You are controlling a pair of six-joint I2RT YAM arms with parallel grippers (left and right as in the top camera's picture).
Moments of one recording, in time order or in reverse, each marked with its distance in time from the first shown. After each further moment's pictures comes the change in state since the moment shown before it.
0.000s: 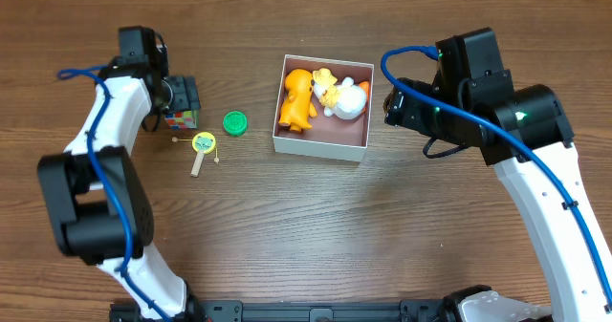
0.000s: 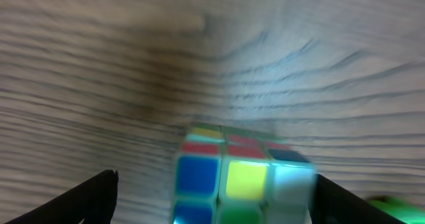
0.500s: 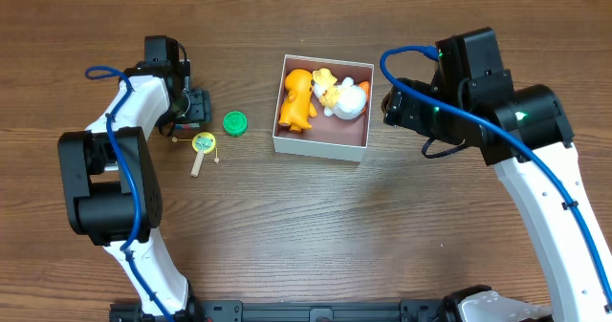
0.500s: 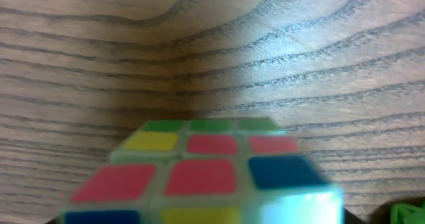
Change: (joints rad) left arm -0.054 0.093 0.000 -0.001 -0.002 0.048; right arm 0.000 0.000 0.000 0.003 -0.025 0.002
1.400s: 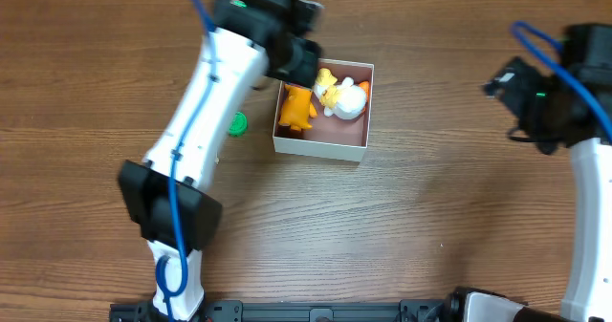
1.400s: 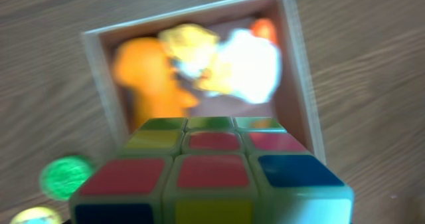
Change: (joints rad) left arm -0.543 0.017 0.795 -0.657 0.156 -0.113; right arm -0.534 0.000 -0.002 -0.027 0.072 0.057
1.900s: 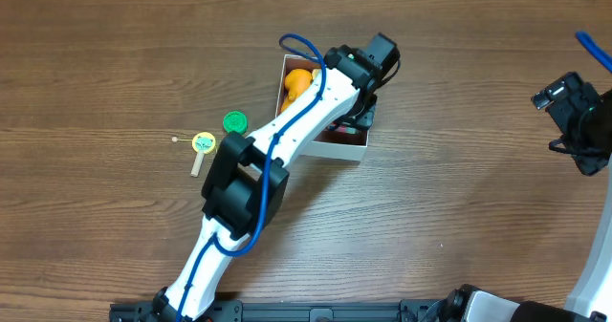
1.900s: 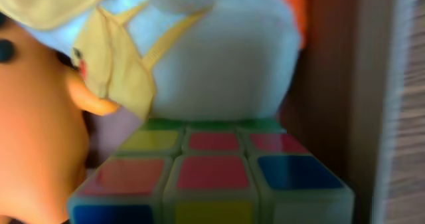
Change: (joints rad) left arm -0.222 0.296 -0.047 0.126 -0.219 -0.336; right arm -0.185 0.000 0.000 -0.037 0.007 -0.054
